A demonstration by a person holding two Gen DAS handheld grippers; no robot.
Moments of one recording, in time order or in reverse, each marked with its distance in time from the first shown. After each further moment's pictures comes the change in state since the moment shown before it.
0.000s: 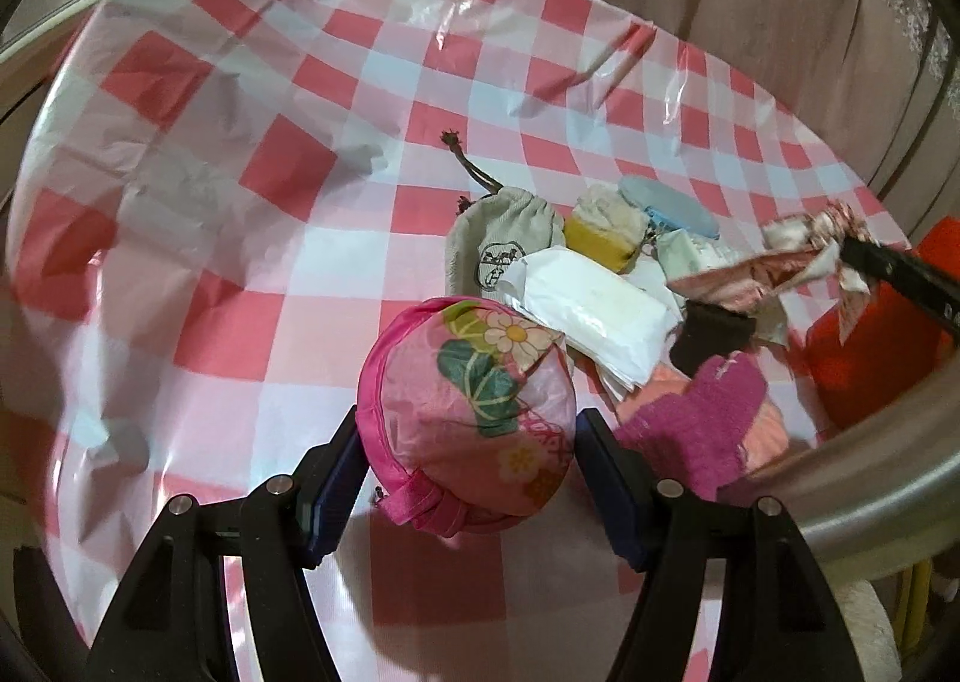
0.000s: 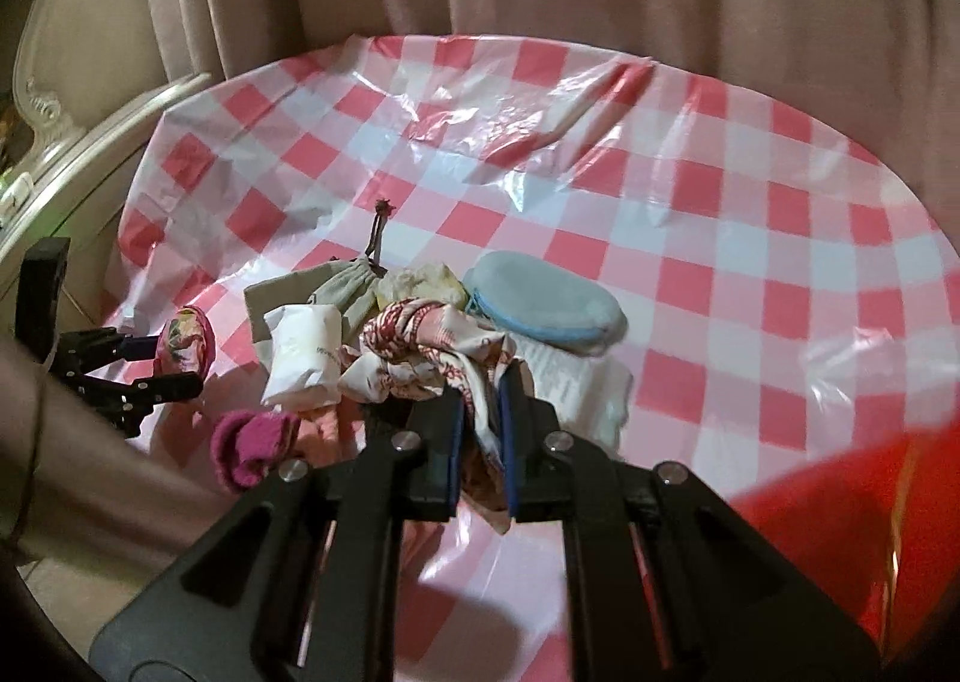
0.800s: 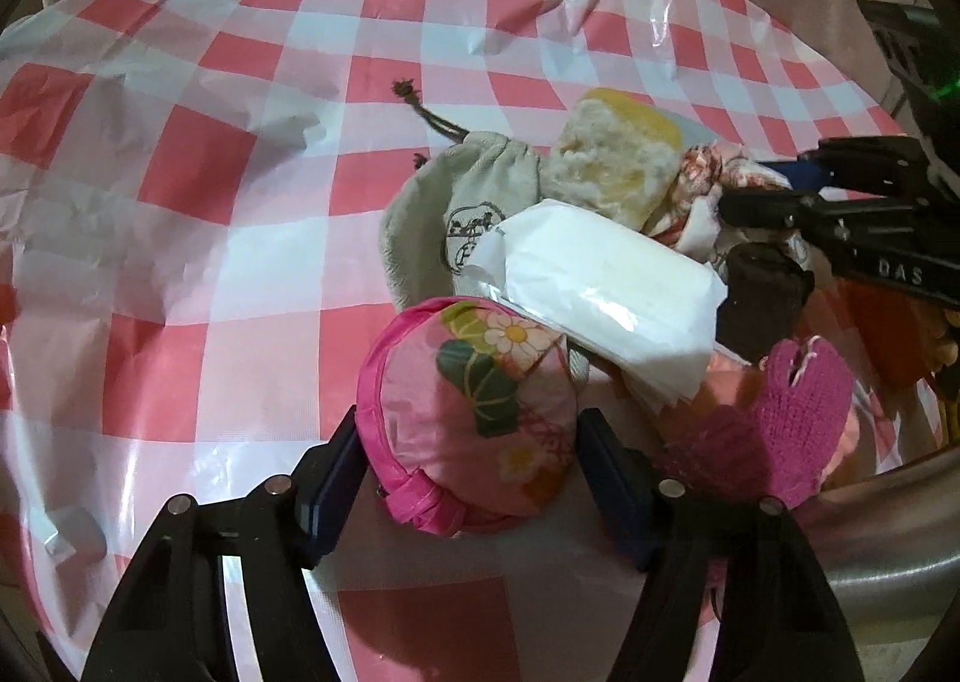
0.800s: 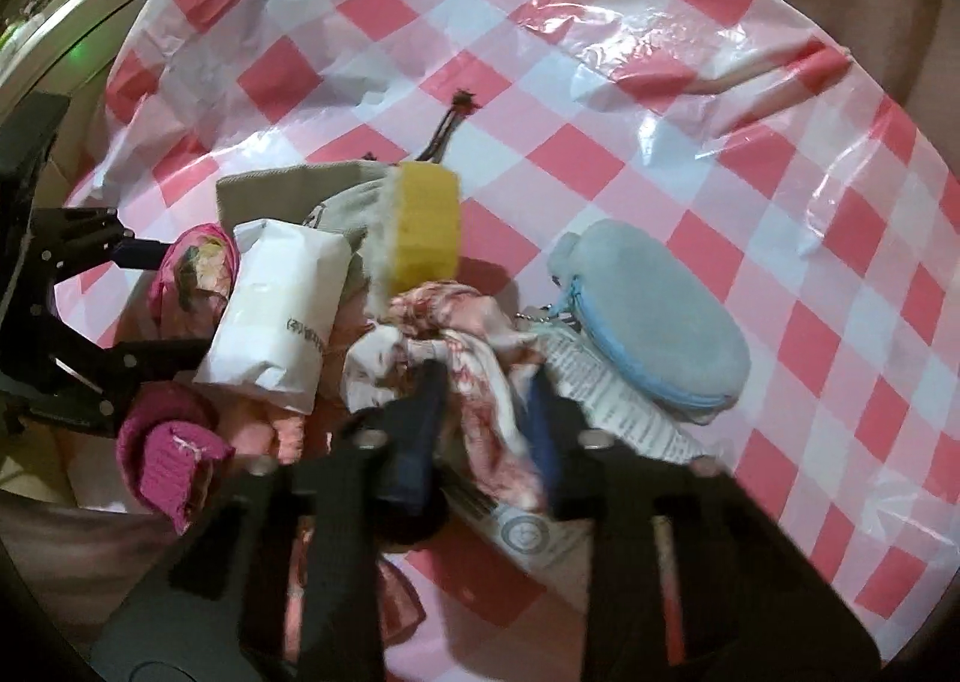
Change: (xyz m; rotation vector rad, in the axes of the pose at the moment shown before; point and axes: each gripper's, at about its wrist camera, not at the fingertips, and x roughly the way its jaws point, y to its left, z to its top) left arm 0.064 -0.016 0.015 0.144 0.110 0.030; right arm 0.124 0.037 0.026 -0.293 0.230 0.111
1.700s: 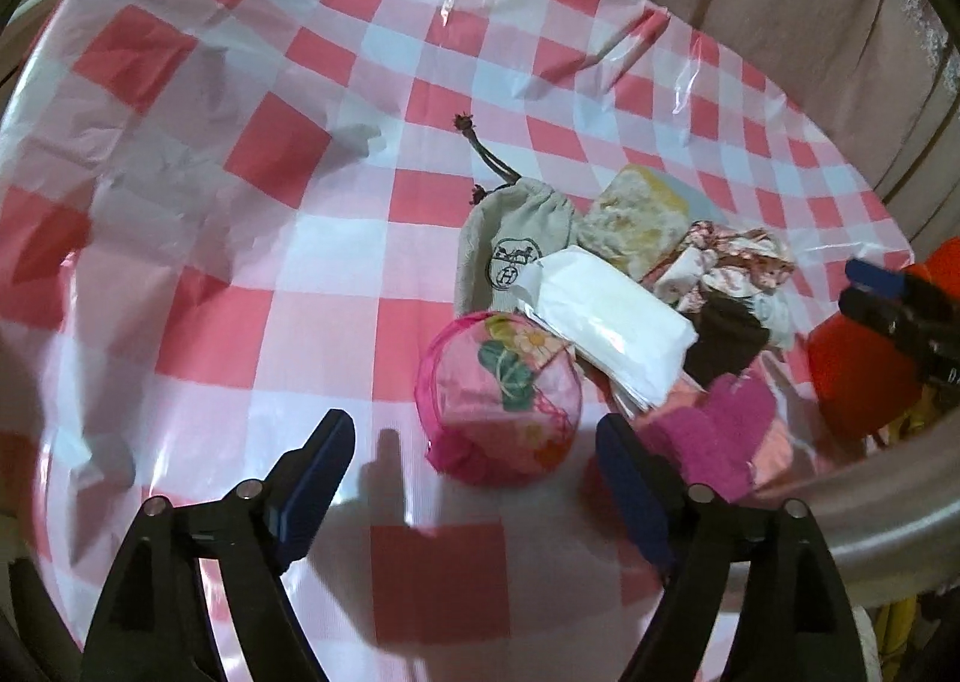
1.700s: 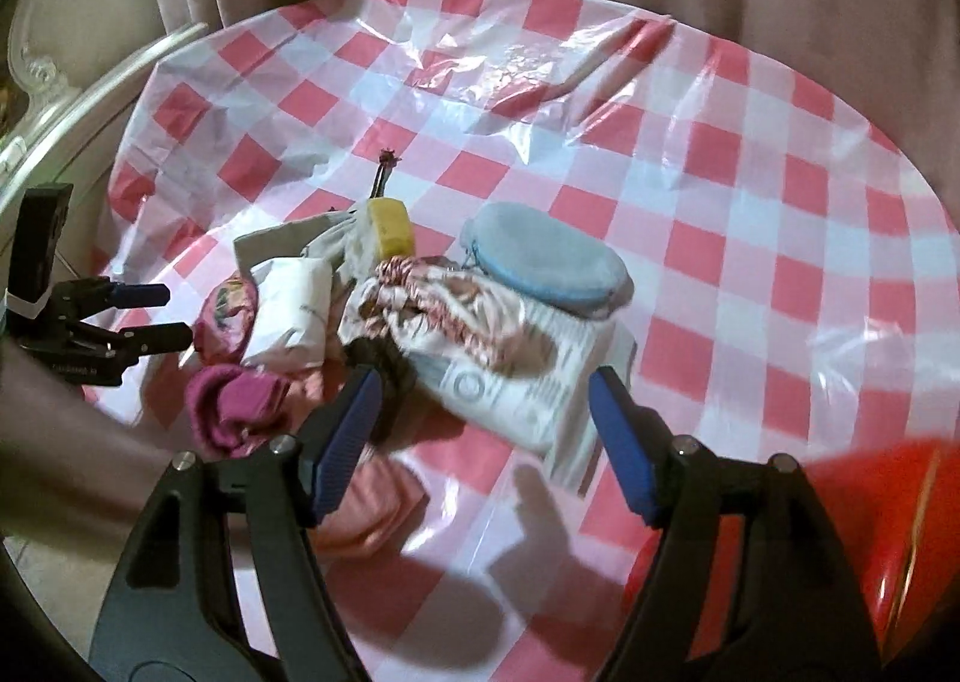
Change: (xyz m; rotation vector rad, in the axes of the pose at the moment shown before) left arm -0.038 0.025 -0.004 -0.148 -0.038 -0.058; right arm -0.080 -0.015 -0.042 0.210 -0.095 -0.086
